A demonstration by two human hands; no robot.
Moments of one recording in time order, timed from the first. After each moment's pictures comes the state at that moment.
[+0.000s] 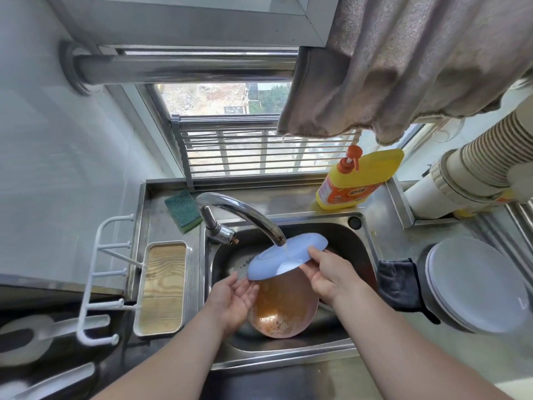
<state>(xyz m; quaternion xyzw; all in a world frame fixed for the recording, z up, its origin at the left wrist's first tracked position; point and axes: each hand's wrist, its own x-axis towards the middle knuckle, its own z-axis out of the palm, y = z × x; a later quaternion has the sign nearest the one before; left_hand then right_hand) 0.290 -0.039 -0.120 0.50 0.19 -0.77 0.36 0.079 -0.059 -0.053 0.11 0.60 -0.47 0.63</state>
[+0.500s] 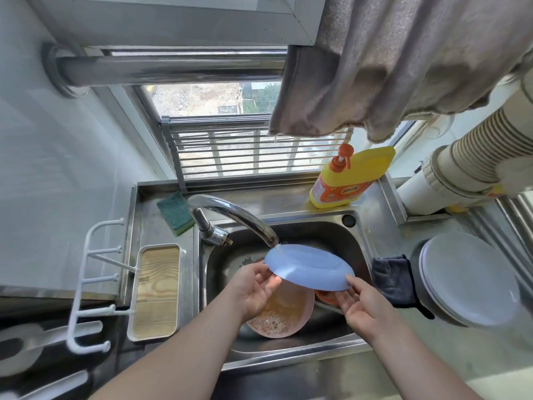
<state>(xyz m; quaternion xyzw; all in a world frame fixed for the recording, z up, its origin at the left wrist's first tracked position) 0.237 -0.060 -0.087 0.52 0.10 -0.79 0.30 0.016 0.012 -0.053 0.19 0.58 -0.51 0.60</state>
